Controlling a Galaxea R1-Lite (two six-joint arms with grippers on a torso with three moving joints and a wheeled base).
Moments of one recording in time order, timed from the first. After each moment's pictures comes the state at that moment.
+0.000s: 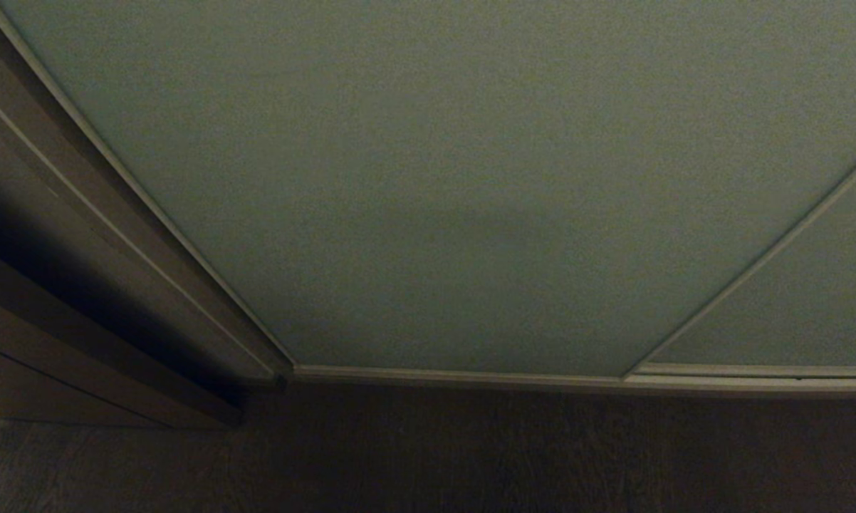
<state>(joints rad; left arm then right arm) 0.00 0.24 -0.42 -0.05 0.14 0.00 0.00 0.00 0.00 -0.01 0.00 -0.02</state>
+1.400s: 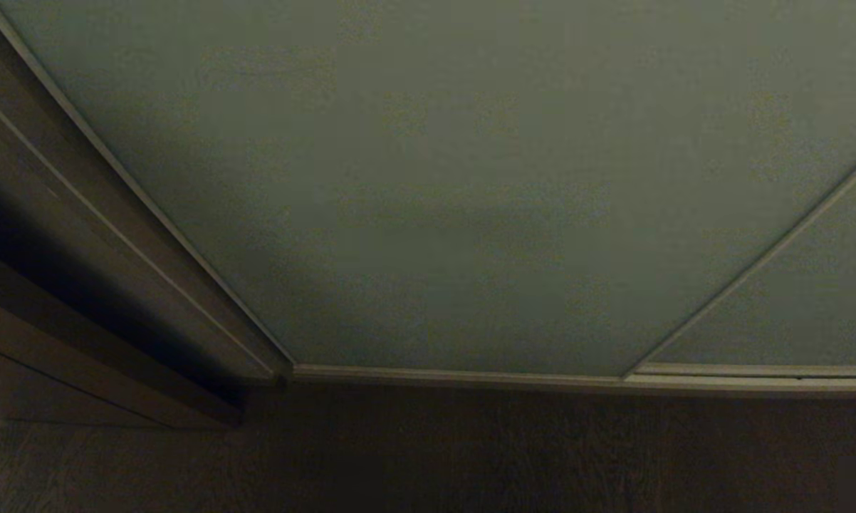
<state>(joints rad) 0.18 1.04 -0.96 -0.58 0.14 -0.08 0.00 0.00 0.00 -0.01 0.00 -0.02</state>
